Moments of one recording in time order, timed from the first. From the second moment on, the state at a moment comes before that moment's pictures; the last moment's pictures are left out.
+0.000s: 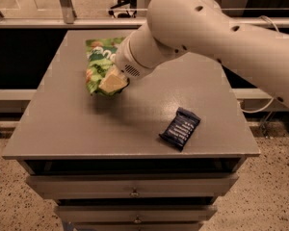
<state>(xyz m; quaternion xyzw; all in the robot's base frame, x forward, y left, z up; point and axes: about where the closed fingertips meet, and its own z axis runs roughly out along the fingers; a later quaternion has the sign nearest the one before) 0.573 0.076 0.901 -0.58 0.71 0.12 0.37</state>
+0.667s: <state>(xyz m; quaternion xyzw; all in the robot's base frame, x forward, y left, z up) 0.578 0.000 0.915 -0.54 0.74 0.09 0.40</state>
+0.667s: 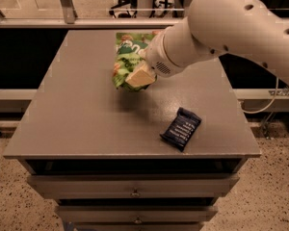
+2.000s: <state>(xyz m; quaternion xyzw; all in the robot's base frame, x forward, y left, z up) 0.658 -0.162 0.943 -0.48 0.77 -0.05 0.41</state>
